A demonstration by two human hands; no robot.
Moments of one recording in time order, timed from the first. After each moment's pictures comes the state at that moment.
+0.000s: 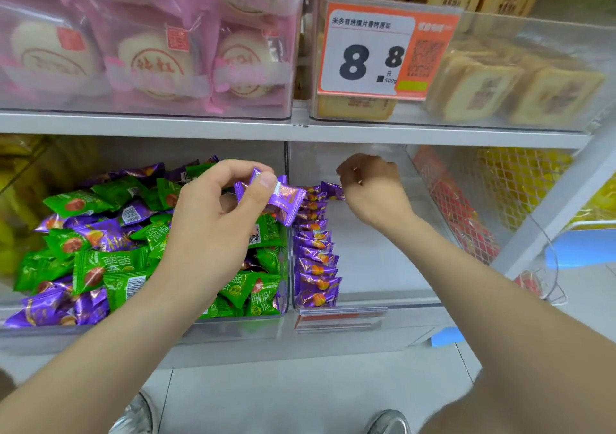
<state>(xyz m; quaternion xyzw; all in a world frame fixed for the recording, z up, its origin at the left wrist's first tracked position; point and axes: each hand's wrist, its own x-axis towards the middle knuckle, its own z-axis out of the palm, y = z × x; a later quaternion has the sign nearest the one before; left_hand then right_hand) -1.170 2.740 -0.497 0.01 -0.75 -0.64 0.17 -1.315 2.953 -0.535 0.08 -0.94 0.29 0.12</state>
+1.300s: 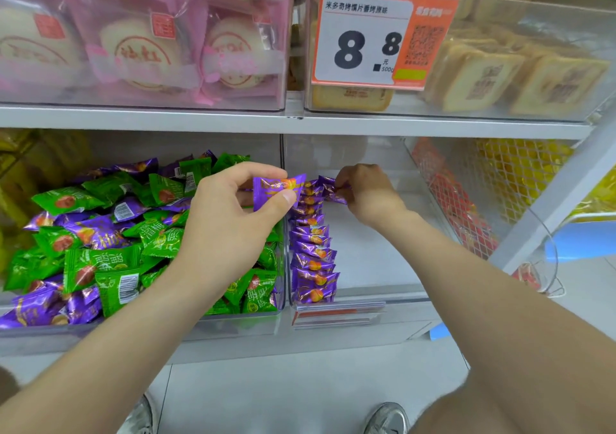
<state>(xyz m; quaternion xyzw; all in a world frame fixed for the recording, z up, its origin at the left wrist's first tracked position) -1.185 2.748 -0.509 0.03 -0.79 -0.59 0.13 -1.350 2.967 -0.575 0.14 -0.98 0.15 0.05</state>
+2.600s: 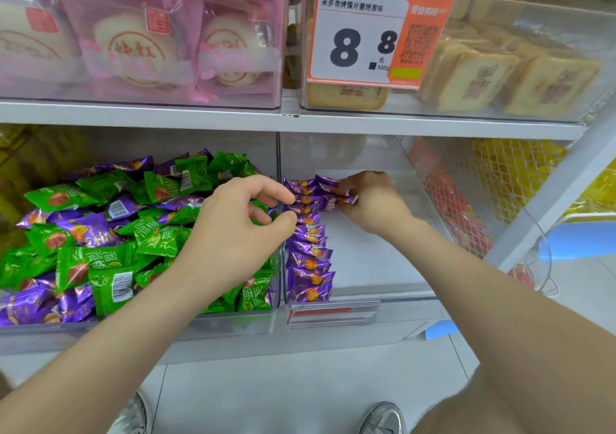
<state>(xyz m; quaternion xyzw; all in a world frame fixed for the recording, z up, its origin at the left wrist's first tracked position) -1.183 2.750 -0.512 0.00 -0.87 -0.48 0.09 -1.335 2.984 -0.584 0.16 -0.97 0.20 0.07</state>
